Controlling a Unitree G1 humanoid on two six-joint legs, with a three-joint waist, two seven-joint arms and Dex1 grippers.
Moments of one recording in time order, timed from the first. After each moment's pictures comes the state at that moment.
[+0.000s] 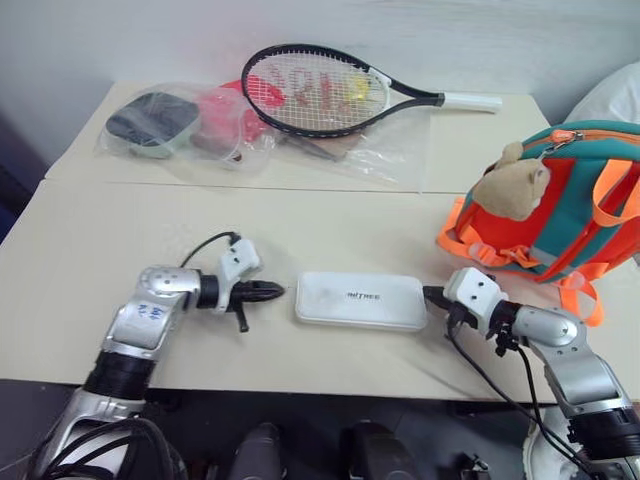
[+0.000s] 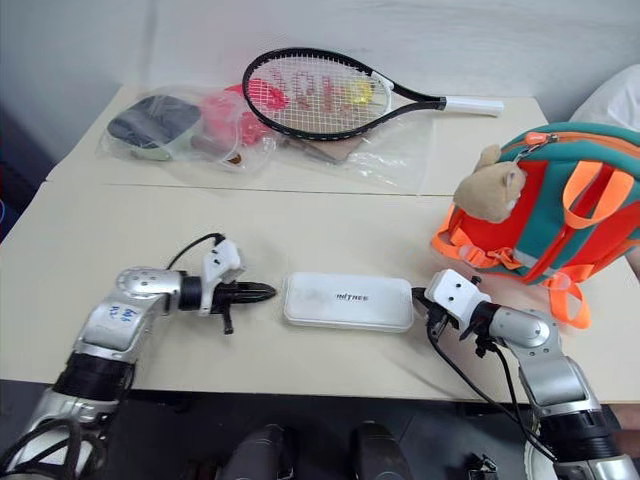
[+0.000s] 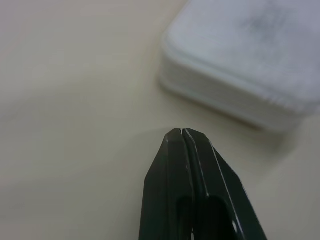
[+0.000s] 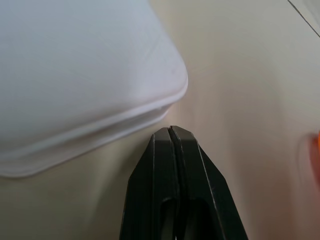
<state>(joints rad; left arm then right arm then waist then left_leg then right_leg) -0.43 0.65 -0.05 0.03 -0.19 0.61 -0.98 -0.15 -0.72 0.02 -0.02 0.08 0.06 0.80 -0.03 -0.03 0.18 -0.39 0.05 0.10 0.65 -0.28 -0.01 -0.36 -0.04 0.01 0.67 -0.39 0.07</state>
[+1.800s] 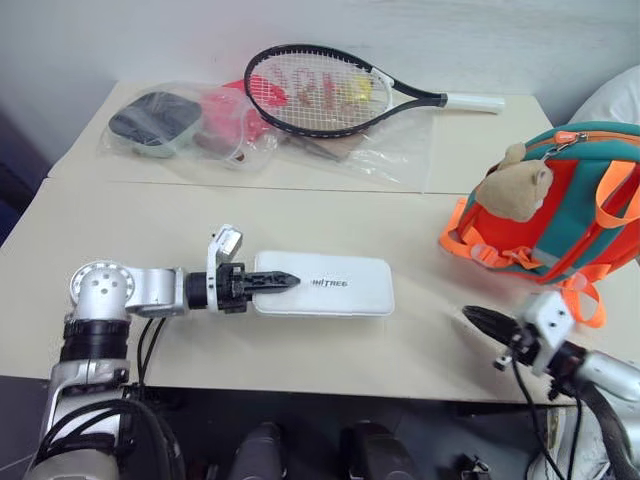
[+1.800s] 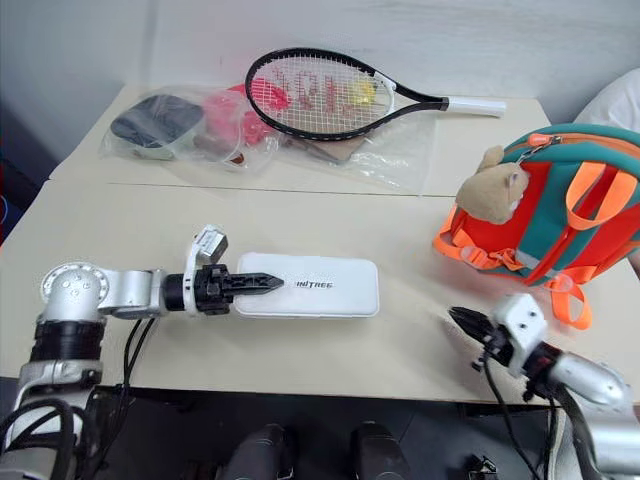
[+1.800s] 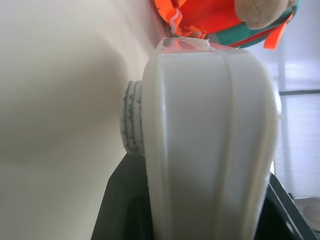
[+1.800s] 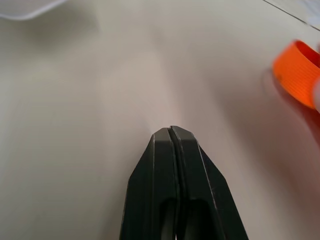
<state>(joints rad) -0.57 0.62 0.16 0.18 -1.38 1.49 -0.39 0.24 -0.67 -0.35 -0.23 0.39 0.14 0.84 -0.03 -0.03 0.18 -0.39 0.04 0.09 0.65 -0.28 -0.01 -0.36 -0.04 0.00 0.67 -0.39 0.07</state>
